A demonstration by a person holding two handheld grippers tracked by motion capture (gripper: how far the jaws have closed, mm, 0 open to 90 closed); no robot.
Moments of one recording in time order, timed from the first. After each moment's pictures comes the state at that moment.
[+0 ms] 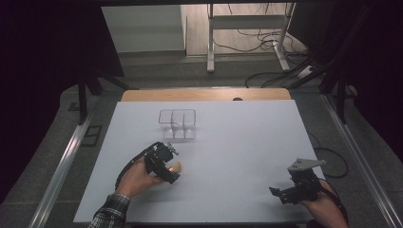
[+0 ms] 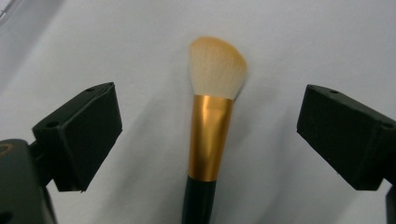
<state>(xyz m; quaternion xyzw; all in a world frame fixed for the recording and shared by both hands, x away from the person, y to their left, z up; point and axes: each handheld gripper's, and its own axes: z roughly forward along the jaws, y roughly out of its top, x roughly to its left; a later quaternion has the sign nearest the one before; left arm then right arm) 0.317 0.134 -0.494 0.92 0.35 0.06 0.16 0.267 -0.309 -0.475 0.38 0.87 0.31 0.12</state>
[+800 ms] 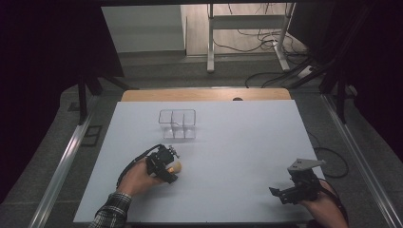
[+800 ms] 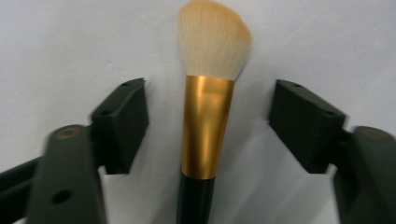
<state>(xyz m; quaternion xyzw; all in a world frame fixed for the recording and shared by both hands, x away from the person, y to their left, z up) 0.323 0.135 -0.511 0.93 0.34 0.02 0.13 0.266 -0.309 -0.475 0.37 0.87 0.31 0.12</state>
